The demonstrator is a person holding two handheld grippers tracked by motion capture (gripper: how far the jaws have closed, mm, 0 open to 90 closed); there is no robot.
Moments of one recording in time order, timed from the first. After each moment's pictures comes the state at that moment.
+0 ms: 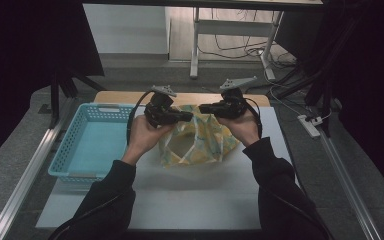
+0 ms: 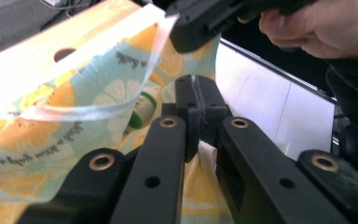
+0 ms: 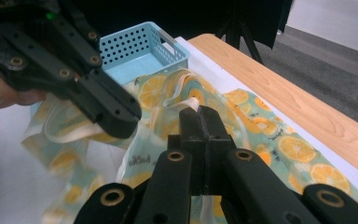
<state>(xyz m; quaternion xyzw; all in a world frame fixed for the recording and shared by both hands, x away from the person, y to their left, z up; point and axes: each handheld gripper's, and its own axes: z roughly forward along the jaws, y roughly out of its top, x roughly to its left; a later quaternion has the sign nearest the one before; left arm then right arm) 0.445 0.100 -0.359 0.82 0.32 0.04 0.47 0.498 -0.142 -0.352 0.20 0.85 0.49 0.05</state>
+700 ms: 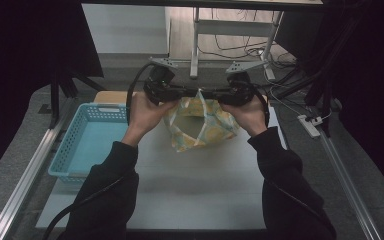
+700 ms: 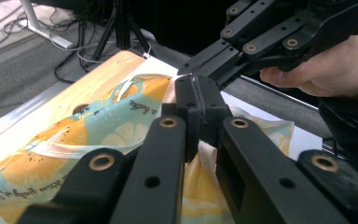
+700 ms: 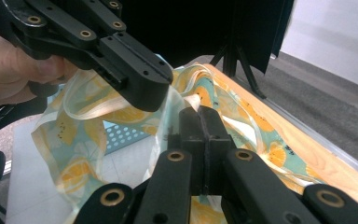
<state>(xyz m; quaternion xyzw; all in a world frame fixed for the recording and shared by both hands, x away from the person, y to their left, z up) 0.451 0.097 -0.287 0.81 0.29 0.08 0.51 0.489 -0.144 -0.295 0.18 0.84 0.51 0.07</state>
